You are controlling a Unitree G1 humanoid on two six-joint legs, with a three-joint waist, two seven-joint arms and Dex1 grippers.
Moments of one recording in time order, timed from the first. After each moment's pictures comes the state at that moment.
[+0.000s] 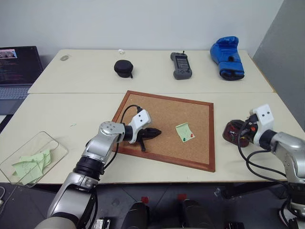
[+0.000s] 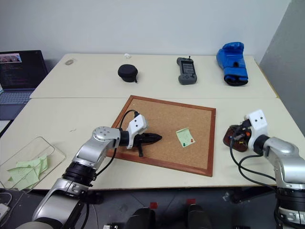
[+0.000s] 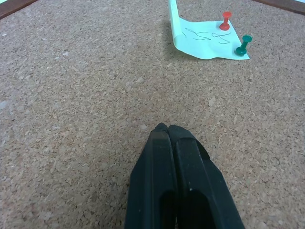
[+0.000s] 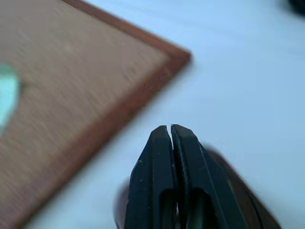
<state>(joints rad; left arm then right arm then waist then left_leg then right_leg) -0.58 0.46 -0.25 0.30 -0.12 0.30 -1.04 -0.22 -0.65 -0.24 -0.07 0.30 0.64 0.66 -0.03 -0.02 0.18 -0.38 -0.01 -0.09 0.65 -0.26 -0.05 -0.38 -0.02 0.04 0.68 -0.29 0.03</state>
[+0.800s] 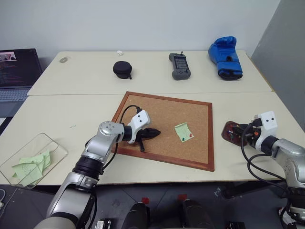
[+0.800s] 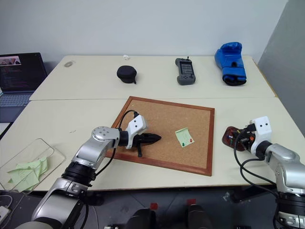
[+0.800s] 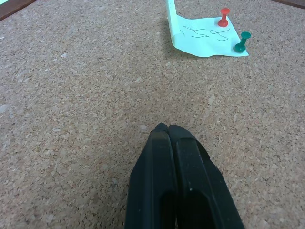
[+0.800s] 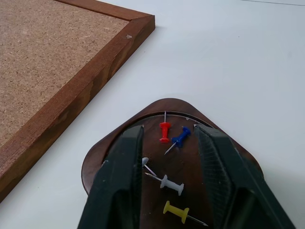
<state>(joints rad) -0.59 0.47 -0.25 0.32 -0.11 0.27 -1.05 -0.21 -0.63 -0.28 -0.03 0.33 0.64 0.60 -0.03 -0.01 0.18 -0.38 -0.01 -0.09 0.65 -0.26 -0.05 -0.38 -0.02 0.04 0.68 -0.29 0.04</state>
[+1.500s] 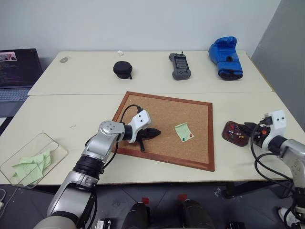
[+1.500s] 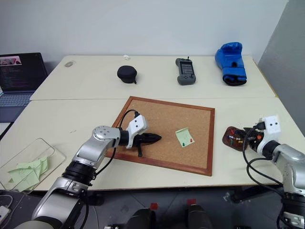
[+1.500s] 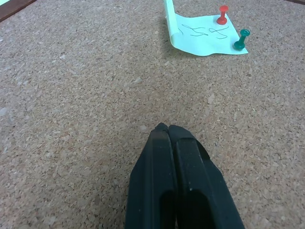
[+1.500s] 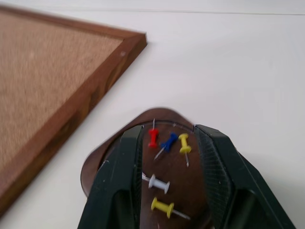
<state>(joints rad) -0.60 0.47 -0.25 0.33 -0.09 0.26 -1.06 -0.22 -0.63 -0.39 0.00 0.46 0.70 0.60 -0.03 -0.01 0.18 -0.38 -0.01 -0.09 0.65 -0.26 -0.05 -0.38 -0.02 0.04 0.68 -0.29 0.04</state>
